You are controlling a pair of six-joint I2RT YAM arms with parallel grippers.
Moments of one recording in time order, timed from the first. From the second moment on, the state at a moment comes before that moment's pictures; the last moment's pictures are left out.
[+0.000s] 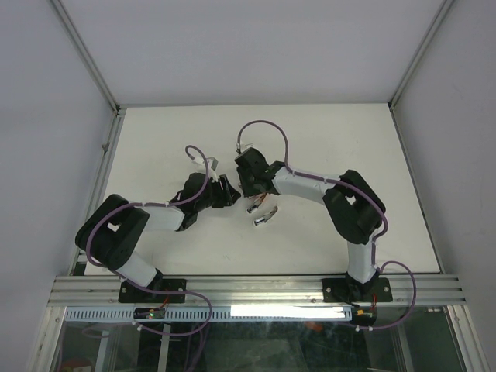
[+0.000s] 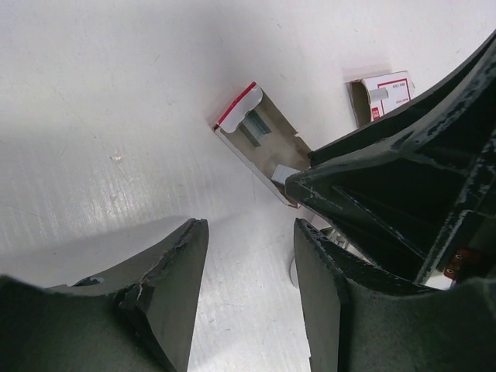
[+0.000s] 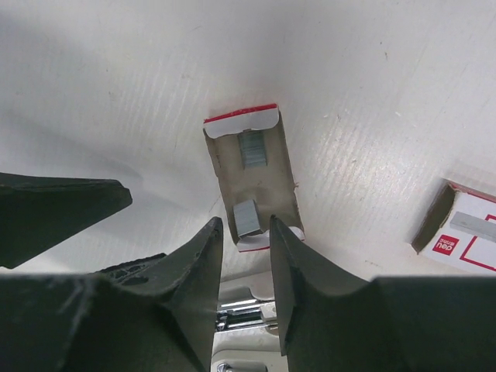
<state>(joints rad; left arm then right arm) -0.56 1.57 0.51 0.57 0.10 -0.61 0.83 1.92 1.32 -0.37 0.19 0.42</state>
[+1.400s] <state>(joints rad) -0.56 1.56 0.50 0.58 0.11 -0.60 0.83 1.88 1.32 -0.37 0.15 0.38</state>
